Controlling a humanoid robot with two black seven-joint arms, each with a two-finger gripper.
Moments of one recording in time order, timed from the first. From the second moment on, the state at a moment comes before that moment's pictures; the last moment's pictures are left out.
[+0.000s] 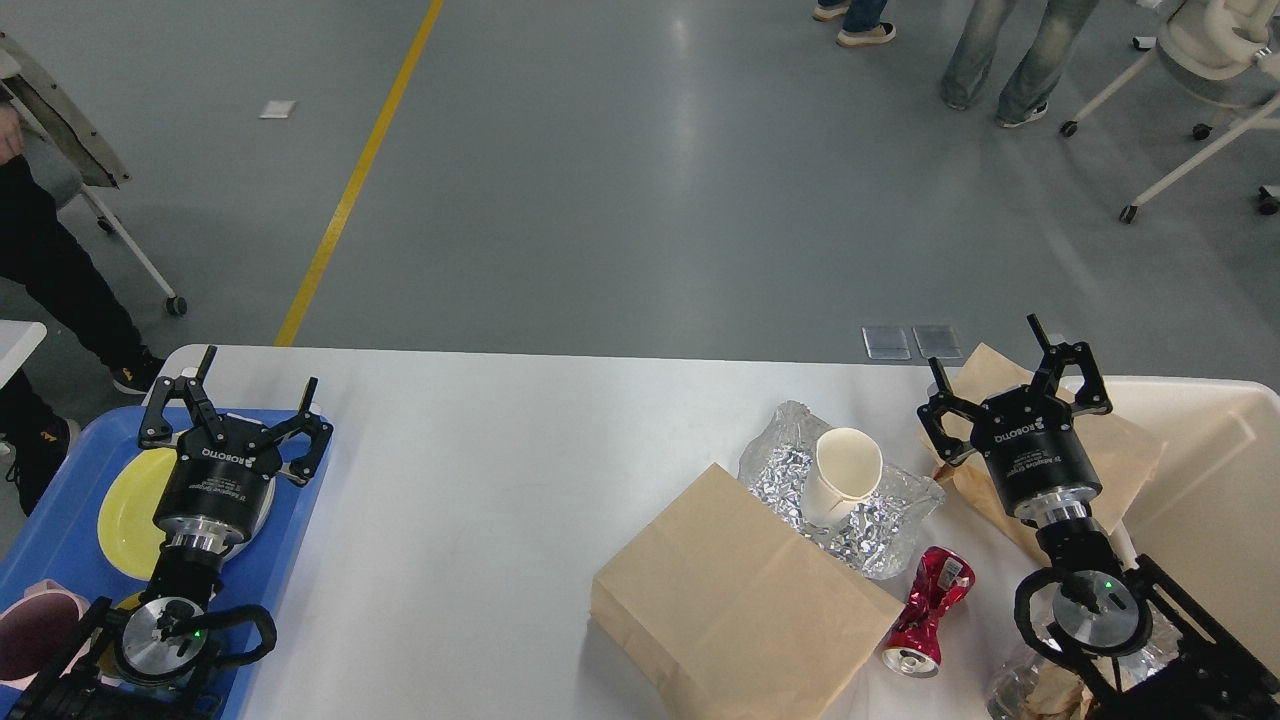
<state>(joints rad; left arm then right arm) -0.24 0.14 -1.52 -0.79 0.21 -0.62 -0.16 0.21 -0.25 1.21 1.01 -0.21 0.38 0.34</state>
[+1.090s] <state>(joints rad) -0.24 0.14 -1.52 -0.79 0.21 -0.62 -0.16 1.84 -0.39 -1.14 0.97 -0.12 0.69 0.33</state>
